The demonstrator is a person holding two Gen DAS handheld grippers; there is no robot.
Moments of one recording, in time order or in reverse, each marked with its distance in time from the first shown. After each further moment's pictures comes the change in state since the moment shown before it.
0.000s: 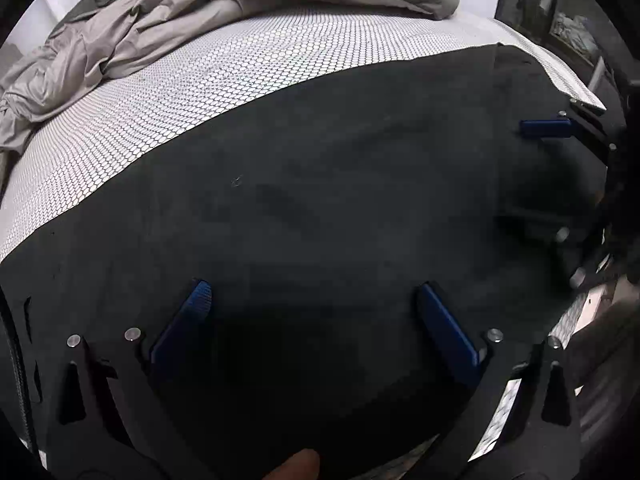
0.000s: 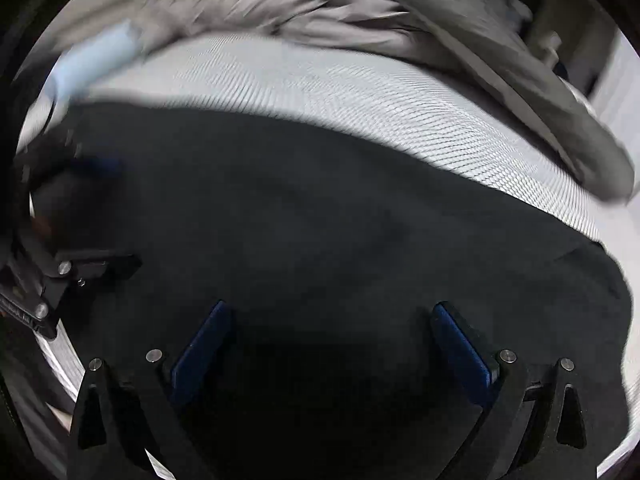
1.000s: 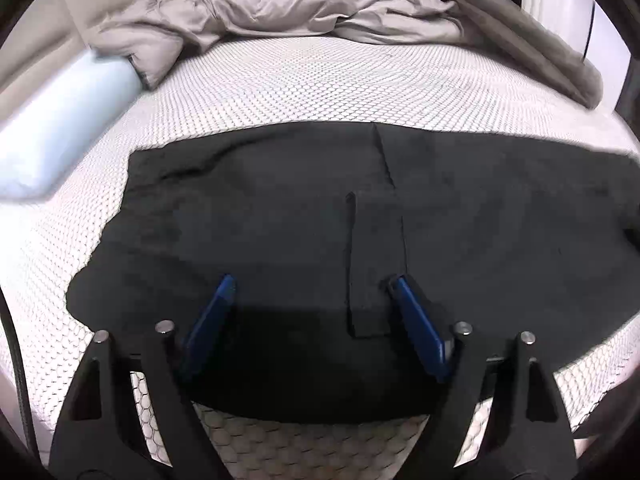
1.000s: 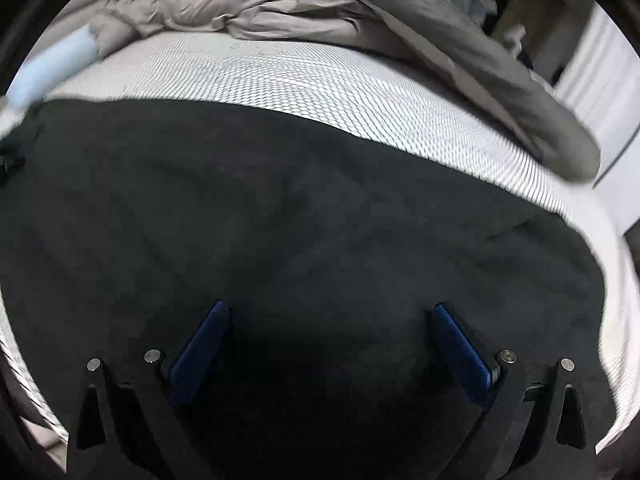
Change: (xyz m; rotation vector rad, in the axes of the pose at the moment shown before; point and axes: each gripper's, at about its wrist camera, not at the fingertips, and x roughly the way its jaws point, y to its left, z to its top) left arm -0.084 0.230 -0.110 -0.413 -0.054 0.254; right arm 0.015 -0.048 0.000 0.149 0.036 -0.093
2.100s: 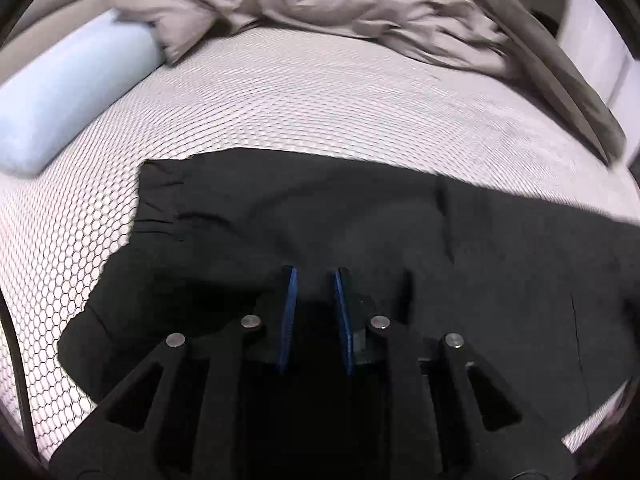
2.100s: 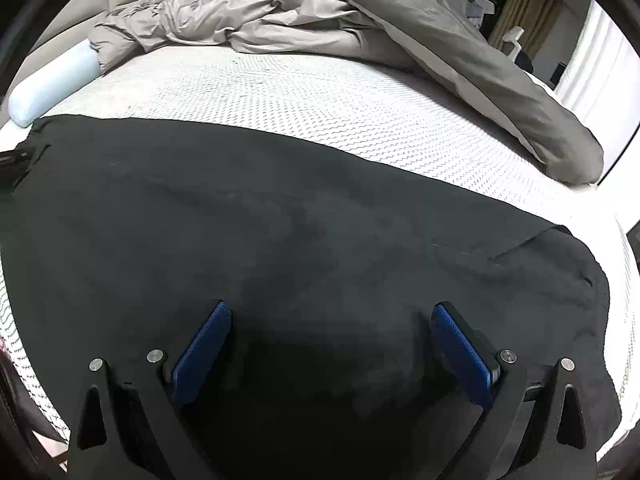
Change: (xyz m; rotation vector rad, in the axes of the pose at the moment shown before) left arm 0.028 0.039 0.034 -0.185 0.013 0.069; right arm -0.005 0.006 0.010 -0.043 -0.038 0.012
